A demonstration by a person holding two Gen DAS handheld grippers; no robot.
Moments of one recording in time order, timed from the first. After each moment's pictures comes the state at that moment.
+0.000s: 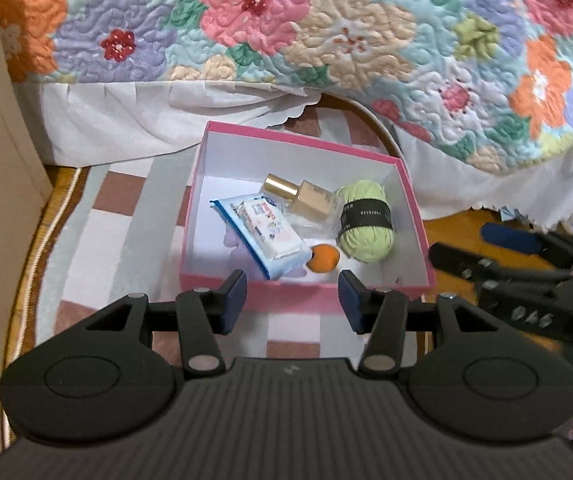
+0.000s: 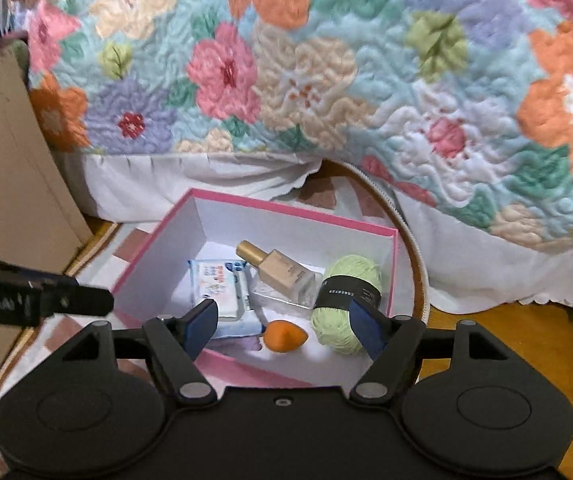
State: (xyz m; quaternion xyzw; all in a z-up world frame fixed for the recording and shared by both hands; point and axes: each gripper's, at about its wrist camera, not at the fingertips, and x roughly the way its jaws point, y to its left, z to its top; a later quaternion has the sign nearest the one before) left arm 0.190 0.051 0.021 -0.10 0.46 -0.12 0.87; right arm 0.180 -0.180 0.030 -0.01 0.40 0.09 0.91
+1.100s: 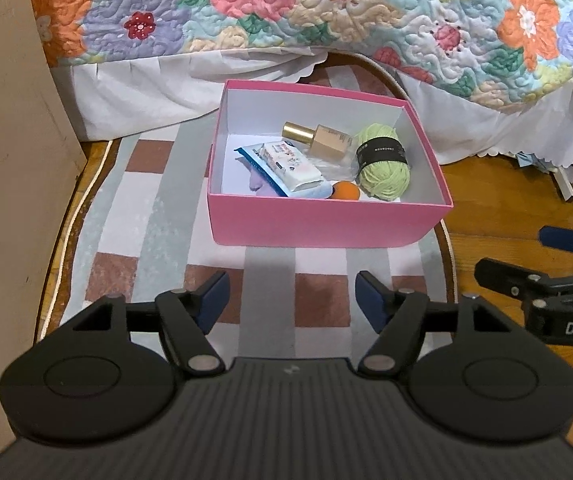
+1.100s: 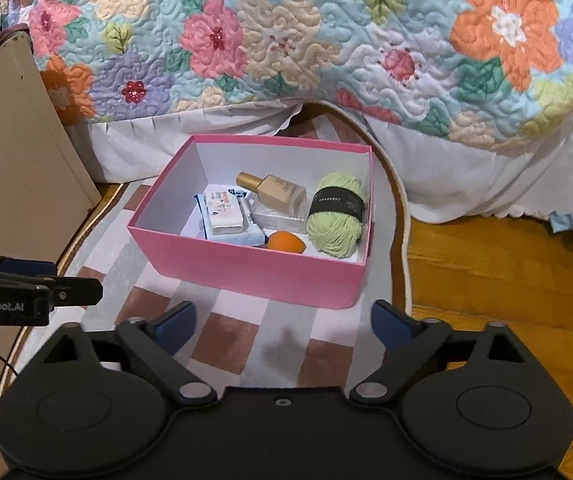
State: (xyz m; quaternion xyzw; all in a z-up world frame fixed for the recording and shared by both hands) left arm 0.122 0.045 0.006 -0.04 0.48 -0.10 0.87; right arm 0.095 -0.181 0.018 0.00 0.43 0.05 0.90
